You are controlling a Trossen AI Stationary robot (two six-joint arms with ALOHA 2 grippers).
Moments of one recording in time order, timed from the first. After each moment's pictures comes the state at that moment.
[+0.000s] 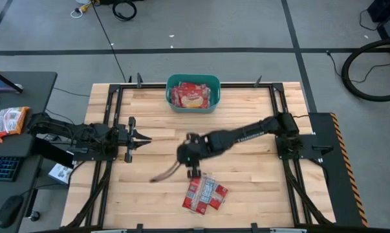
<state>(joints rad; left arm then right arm) -0.25 0.36 0.22 0.09 -0.26 0.06 0.21 2.06 1.81 -0.79 0.14 0.17</state>
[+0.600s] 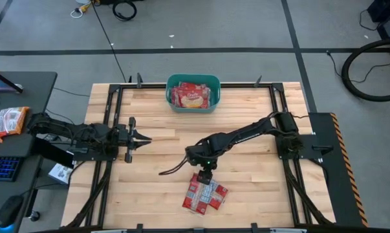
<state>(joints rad) -0.25 0.36 0.22 0.07 -0.26 0.05 0.18 2.06 1.55 -0.82 -0.39 0.61</state>
